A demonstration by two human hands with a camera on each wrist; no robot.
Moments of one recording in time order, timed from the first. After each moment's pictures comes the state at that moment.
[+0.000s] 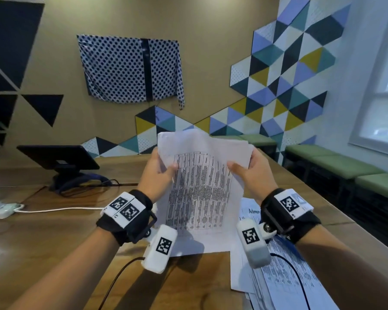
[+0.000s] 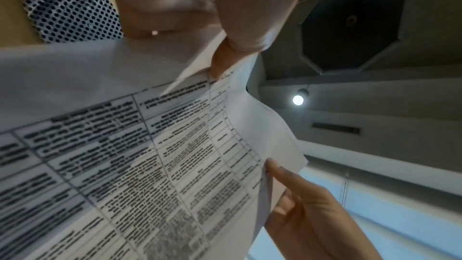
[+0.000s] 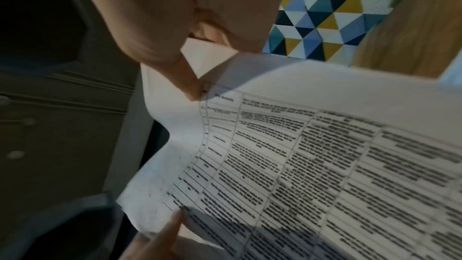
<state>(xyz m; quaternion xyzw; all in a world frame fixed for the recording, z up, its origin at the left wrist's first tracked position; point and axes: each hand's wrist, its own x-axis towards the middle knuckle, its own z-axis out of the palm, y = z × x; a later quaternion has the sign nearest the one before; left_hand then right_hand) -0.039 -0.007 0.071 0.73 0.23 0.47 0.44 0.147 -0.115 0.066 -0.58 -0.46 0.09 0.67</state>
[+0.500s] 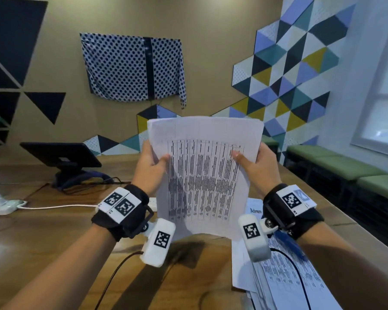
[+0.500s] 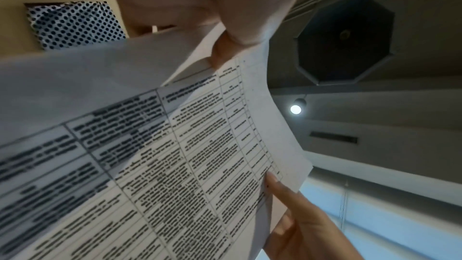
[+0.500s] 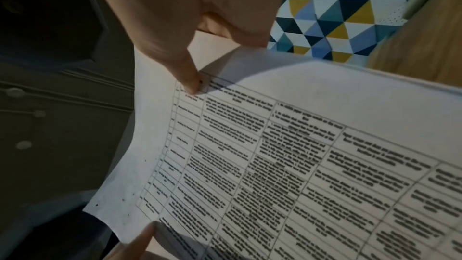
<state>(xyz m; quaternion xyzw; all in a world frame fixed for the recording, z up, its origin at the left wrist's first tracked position) -0.048 0.000 0.080 0.70 0.23 0.51 0.44 0.139 -0.120 0.080 -0.59 -0.44 0.03 0.68</state>
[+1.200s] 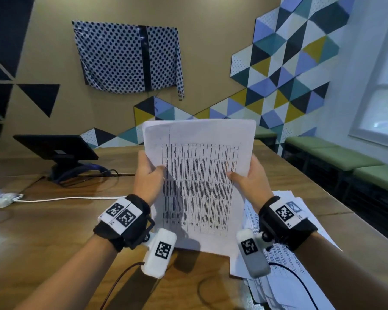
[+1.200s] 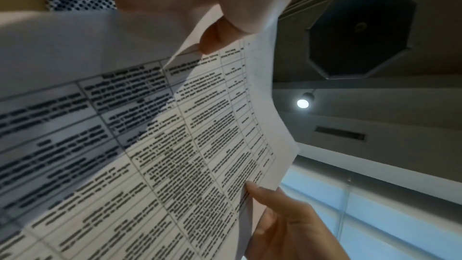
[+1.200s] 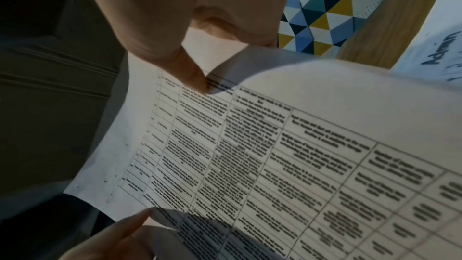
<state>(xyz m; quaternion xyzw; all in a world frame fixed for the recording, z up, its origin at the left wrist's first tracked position) -0.048 -0.010 0.049 0.66 0.28 0.51 0.48 0.132 -0.125 0.036 -0.63 -0.44 0.11 0.63</state>
